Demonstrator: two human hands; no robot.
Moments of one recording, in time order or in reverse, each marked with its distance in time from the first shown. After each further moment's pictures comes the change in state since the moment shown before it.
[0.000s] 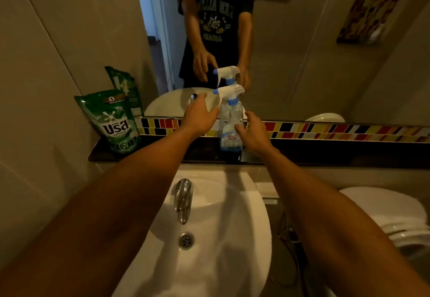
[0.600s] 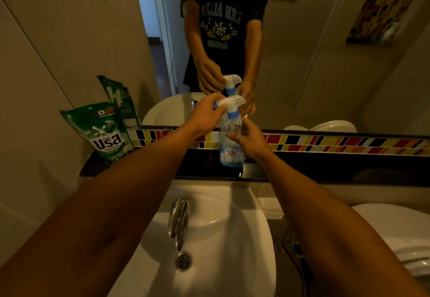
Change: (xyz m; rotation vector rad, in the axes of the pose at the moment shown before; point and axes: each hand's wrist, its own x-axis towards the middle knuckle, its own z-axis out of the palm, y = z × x) left_hand 0.063 0.017 0.013 -0.087 -0.063 0.173; right_hand 0.063 0.022 0.008 0.249 -0.172 -0.042
